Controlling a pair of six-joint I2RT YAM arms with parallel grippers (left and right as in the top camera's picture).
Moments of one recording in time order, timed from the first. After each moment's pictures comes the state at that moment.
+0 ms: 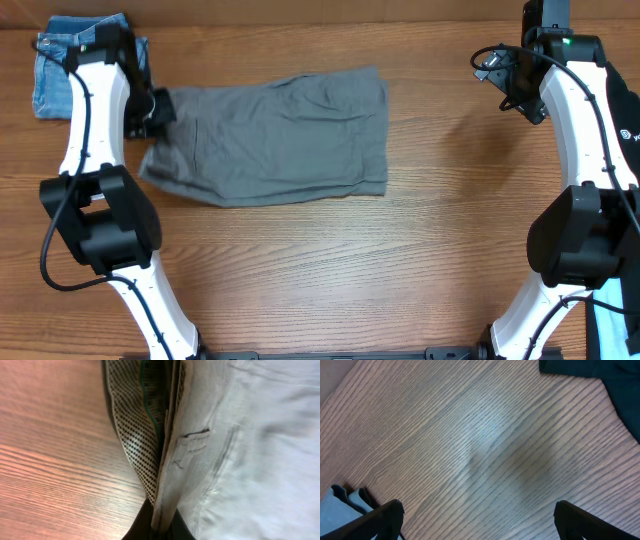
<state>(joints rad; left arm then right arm) 0.18 2.20 2.06 -1.32 0.01 -0.15 -0.09 2.02 1.89 -1.05 0.11 0.64</state>
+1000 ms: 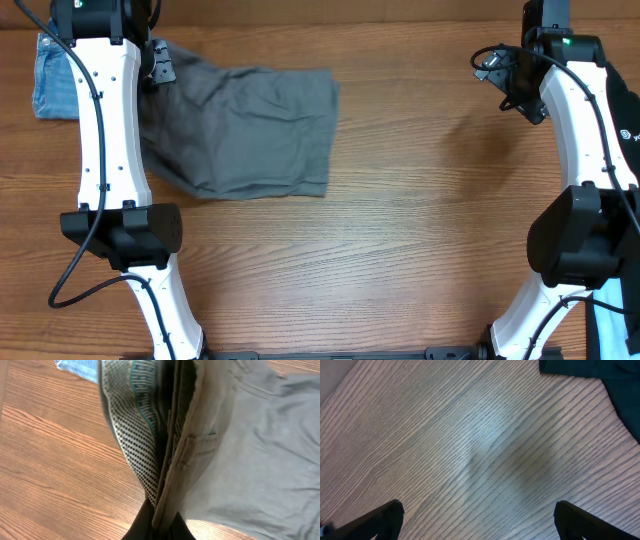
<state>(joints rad) 0.04 2.19 2.59 -1.69 -0.28 -0.26 -0.09 2.02 1.89 -1.05 0.11 0.64</state>
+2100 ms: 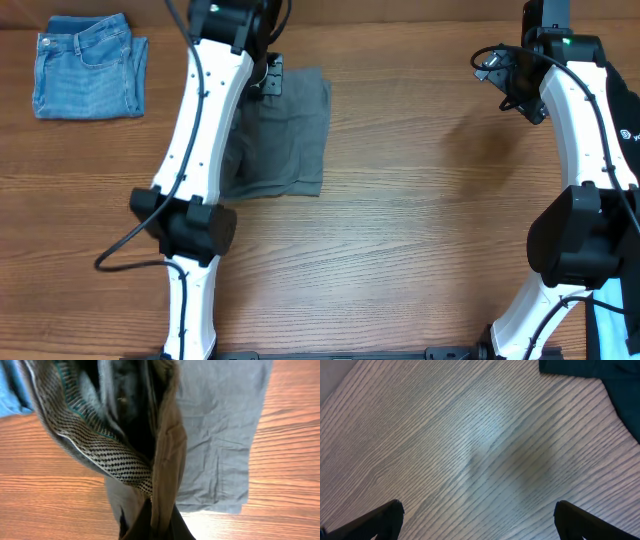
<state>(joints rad) -0.29 2.29 2.59 -1.65 -0.18 -0.26 -0.09 2.02 1.89 -1.05 0.11 0.64</state>
